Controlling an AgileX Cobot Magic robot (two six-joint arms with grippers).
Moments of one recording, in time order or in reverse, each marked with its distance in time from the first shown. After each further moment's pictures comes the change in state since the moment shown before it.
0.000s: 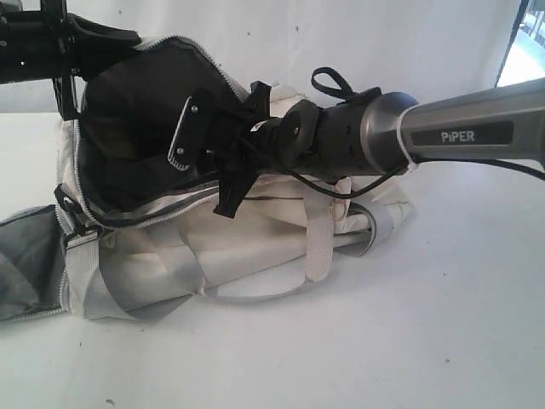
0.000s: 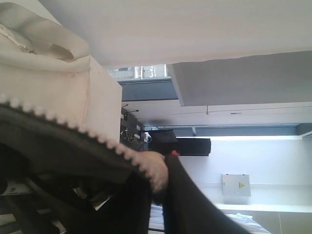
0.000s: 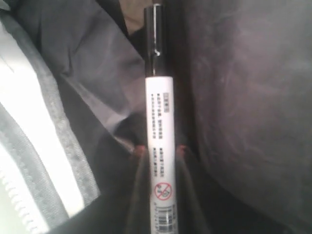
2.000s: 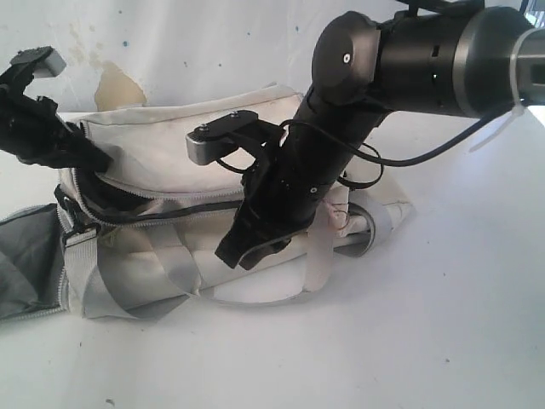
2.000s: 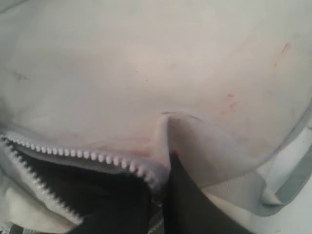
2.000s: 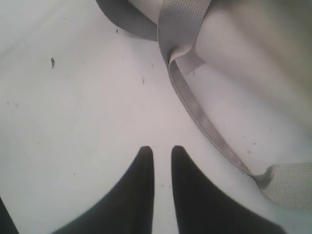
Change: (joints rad) left arm 0.000 0.000 0.000 0.870 -0.134 0.497; right arm -0.022 -0.224 0.000 -0.286 1.017 1.002
